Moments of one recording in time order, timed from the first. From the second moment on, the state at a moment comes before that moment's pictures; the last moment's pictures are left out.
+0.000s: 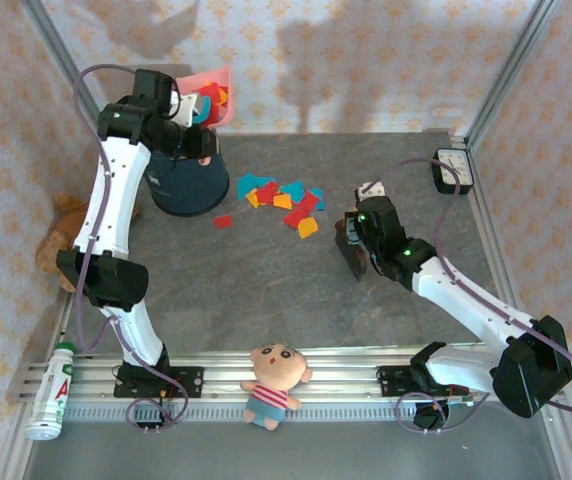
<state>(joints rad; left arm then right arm) -0.06 1.83 2.19 -1.27 0.38 -0.20 0.57 1.17 0.85 -0.27 0.31 0.26</state>
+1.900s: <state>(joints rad) 0.10 1.71 1.50 0.03 0.84 -1.32 0.57 1.20 0.86 -0.25 0.30 0.27</state>
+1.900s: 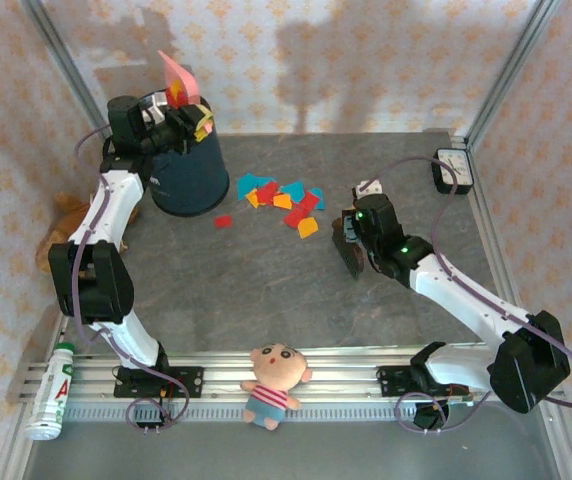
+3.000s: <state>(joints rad) 0.11 1.74 1.25 0.86 0.77 -2.03 0.57 1.20 0.86 -0.25 0.29 0.27</state>
